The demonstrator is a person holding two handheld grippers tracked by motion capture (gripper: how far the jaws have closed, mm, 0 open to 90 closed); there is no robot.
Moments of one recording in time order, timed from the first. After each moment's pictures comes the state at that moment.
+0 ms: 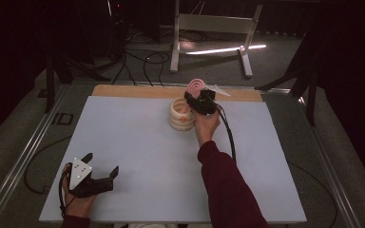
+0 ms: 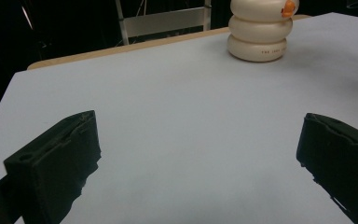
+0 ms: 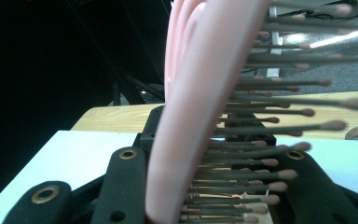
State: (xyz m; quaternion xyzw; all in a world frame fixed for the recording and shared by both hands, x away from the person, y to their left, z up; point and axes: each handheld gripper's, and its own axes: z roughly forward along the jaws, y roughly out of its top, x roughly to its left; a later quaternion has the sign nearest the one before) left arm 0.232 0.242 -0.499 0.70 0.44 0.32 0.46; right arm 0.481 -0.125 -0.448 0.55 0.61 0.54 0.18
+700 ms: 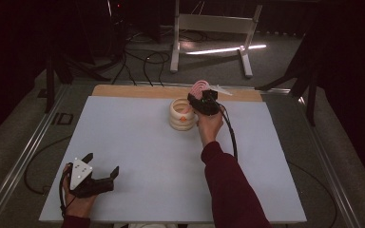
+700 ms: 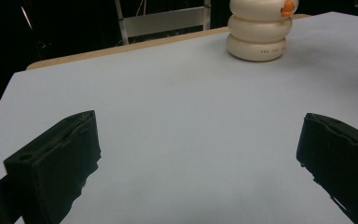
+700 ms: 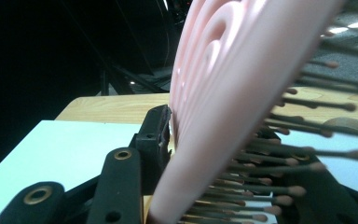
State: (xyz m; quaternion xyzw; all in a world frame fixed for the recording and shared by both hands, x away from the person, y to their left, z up) left arm 0.232 0.241 -0.499 0.70 0.44 0.32 0.46; right arm 0.480 -0.134 -0.448 0.56 0.63 0.51 0.19
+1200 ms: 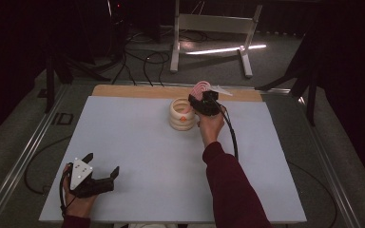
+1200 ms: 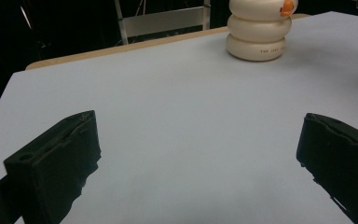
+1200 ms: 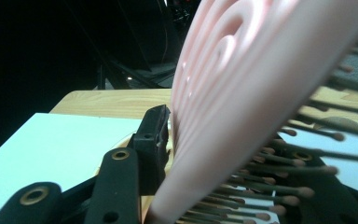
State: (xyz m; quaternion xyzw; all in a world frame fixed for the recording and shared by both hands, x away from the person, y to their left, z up) left arm 0.232 0.241 -0.499 0.70 0.44 0.32 0.46; right arm 0.480 -0.137 -0.450 0.55 0.64 0.50 0.20
